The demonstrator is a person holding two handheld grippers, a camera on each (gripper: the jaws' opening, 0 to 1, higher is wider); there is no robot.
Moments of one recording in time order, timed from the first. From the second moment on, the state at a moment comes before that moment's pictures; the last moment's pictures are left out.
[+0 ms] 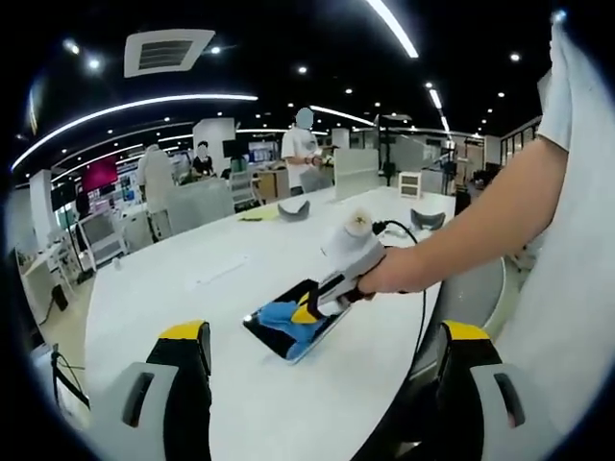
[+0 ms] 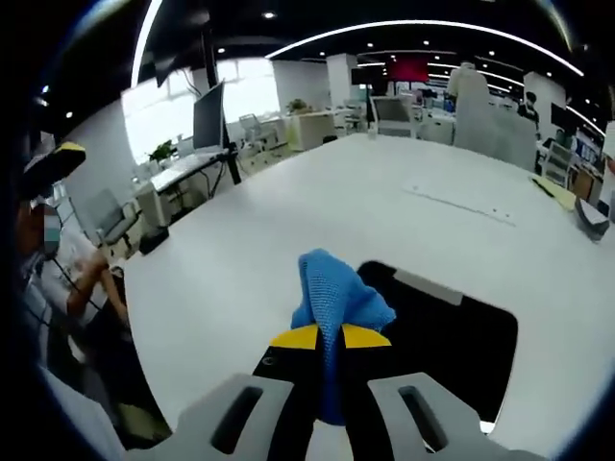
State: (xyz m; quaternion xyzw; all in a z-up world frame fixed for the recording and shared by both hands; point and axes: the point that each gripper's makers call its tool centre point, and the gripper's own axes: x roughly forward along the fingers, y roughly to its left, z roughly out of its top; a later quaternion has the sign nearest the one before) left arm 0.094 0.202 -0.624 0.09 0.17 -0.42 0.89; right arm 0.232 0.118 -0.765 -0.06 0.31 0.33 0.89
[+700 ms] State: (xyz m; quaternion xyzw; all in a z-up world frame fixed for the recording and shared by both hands) left arm 0.094 0.164 -0.618 0.10 0.16 -0.43 0.88; right arm 0.221 0.055 -0.731 -0.03 0.27 0.31 0.91
